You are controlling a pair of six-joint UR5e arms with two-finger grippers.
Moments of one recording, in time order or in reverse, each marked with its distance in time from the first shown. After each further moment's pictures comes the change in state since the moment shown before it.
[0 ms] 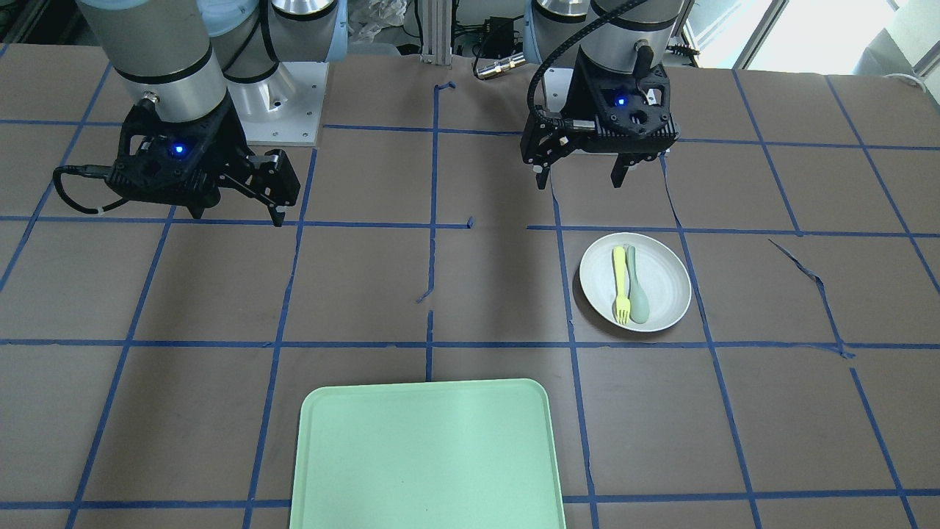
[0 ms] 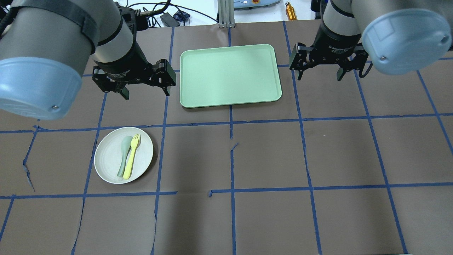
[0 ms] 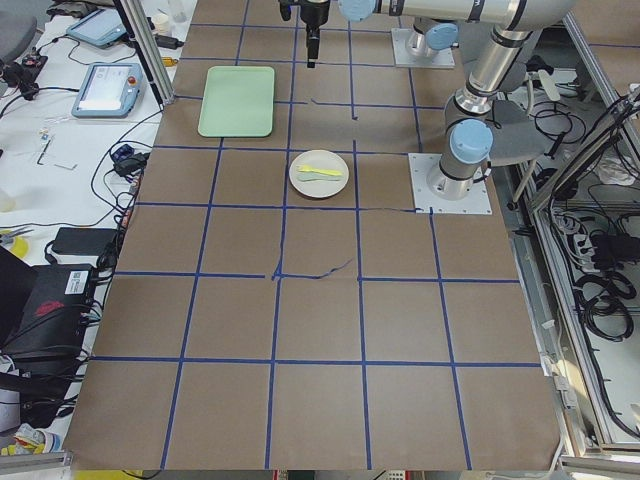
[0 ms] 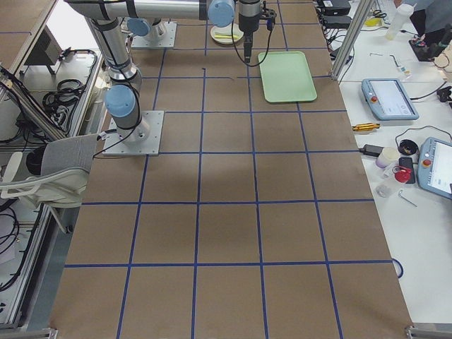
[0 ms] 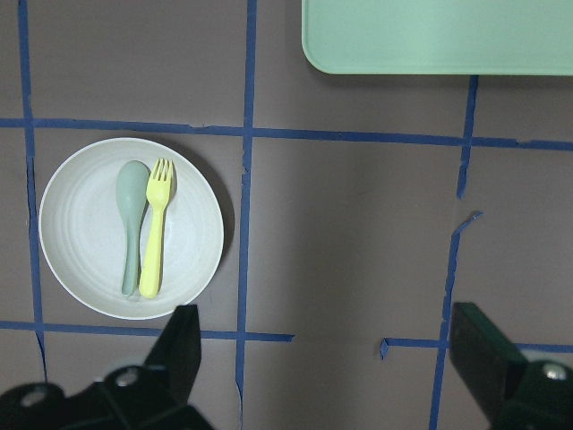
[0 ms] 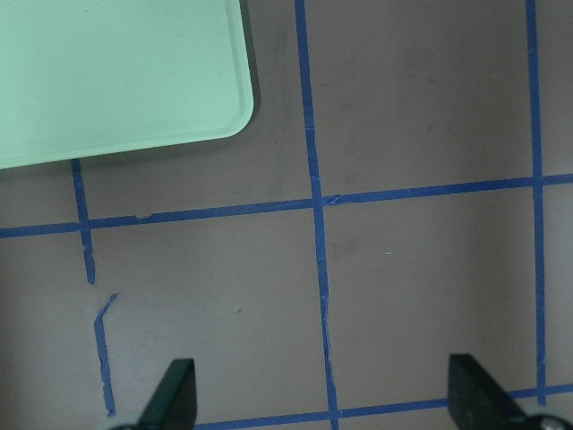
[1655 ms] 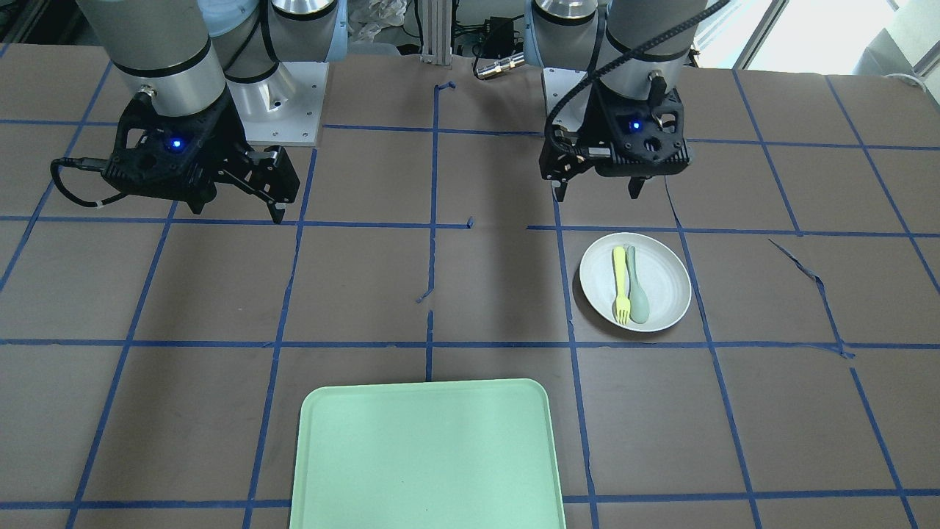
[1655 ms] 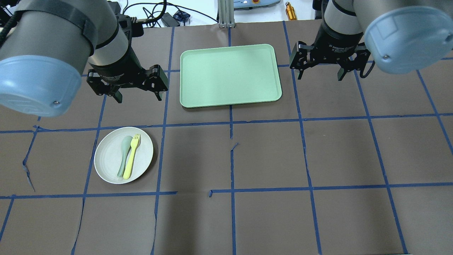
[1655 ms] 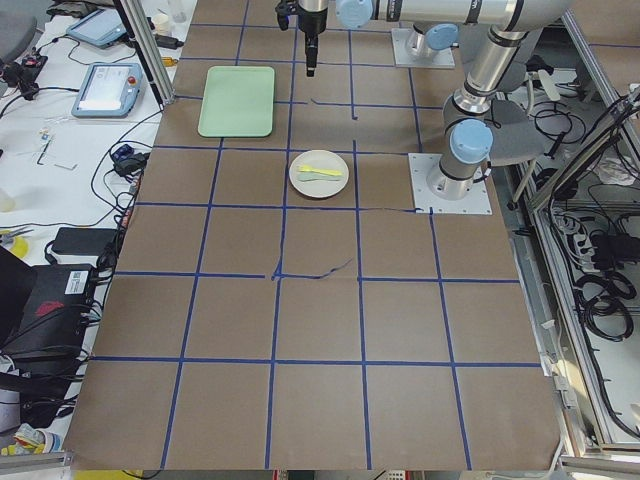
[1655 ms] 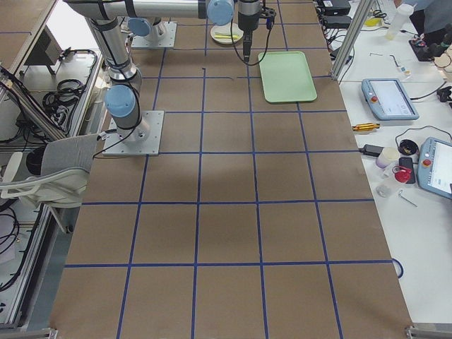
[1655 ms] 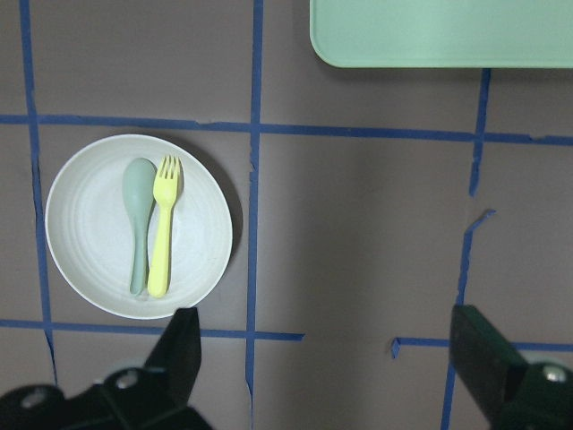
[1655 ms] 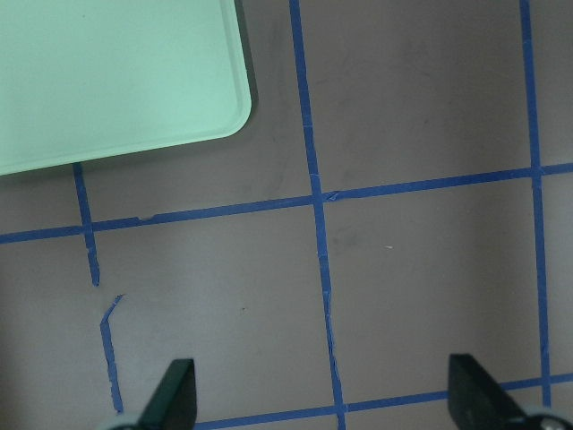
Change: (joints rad) left arm 0.069 -0.014 -0.052 -0.006 0.039 0.088; right arm 0.000 -0.005 -0.004 0.011 0.003 0.031
